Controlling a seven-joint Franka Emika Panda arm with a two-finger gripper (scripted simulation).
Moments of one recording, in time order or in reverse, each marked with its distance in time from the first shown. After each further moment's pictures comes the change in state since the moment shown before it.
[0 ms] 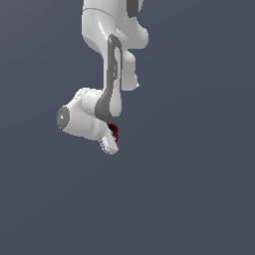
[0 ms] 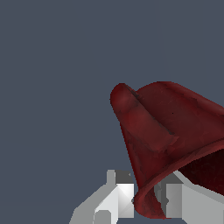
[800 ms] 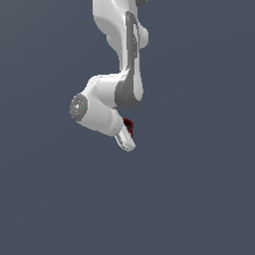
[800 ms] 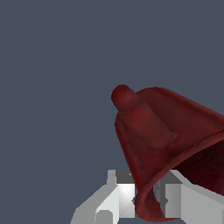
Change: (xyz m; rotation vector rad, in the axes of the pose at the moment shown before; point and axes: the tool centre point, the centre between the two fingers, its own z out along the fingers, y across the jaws) arm -0.084 -0.039 -0.025 -0.003 -0.002 0.001
